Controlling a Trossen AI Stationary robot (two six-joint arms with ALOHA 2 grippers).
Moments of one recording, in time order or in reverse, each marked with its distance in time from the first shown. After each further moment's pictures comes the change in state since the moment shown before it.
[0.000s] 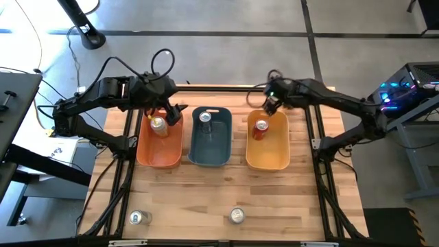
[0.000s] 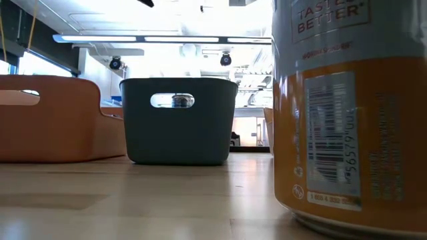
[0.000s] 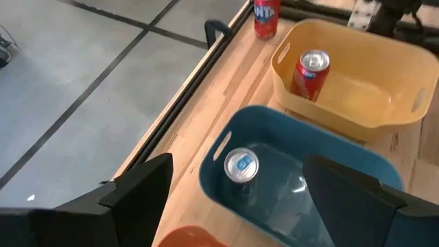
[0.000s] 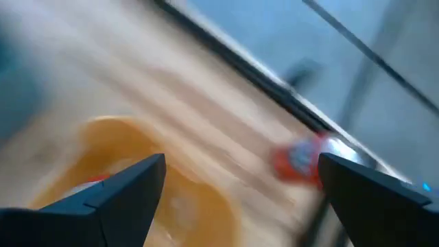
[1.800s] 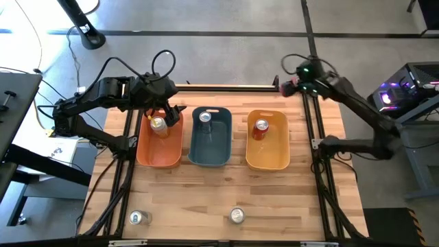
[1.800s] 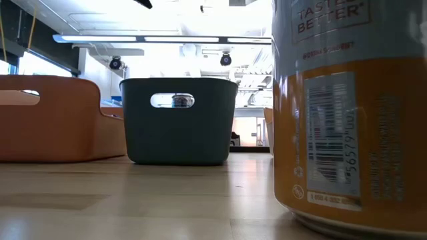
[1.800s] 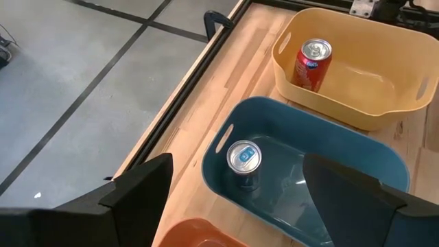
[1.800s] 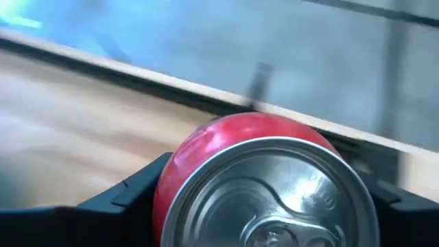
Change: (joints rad) left arm 0.000 0.000 0.000 -0.023 0.003 0.018; right arm -0.502 -0.279 -0.300 0.385 -0.352 -0.184
